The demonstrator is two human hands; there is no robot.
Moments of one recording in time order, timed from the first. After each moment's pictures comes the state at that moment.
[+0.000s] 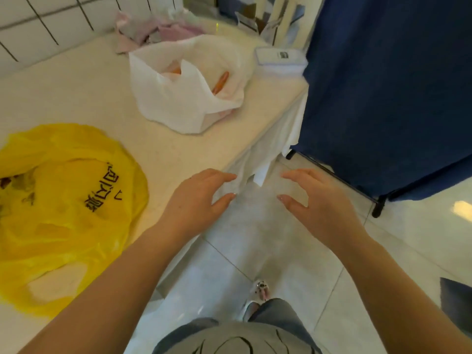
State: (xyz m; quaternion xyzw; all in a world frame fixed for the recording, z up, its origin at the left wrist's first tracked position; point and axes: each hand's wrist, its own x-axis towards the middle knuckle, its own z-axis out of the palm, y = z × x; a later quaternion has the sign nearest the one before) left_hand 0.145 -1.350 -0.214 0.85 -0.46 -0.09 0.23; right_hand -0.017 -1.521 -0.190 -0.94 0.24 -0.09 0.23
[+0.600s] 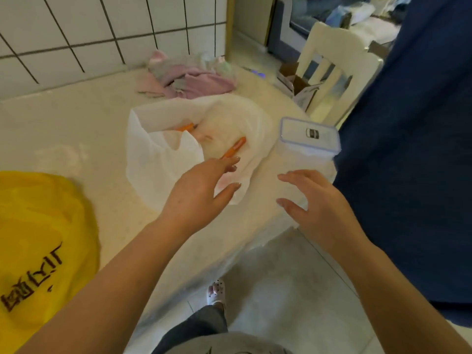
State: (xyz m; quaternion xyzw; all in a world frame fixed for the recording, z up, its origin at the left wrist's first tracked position) left_hand 0.312 -1.529 -0.183 0.88 -0.35 0.01 0.31; right_hand 0.200 -1.725 -0.171 -0.96 0.08 -0.10 0.24
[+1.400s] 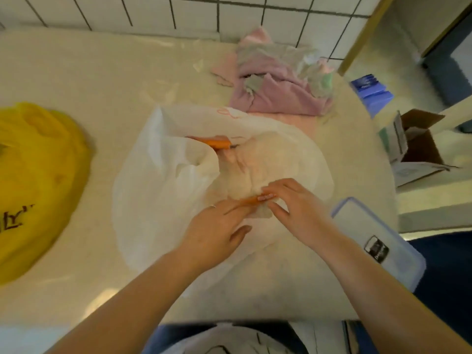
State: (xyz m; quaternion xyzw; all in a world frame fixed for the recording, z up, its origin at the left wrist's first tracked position) left_hand 0.415 -1.646 -0.253 0.96 -0.14 0.00 0.25; right_hand 0.482 -1.834 -0.238 -0.94 -0.23 0.09 0.23
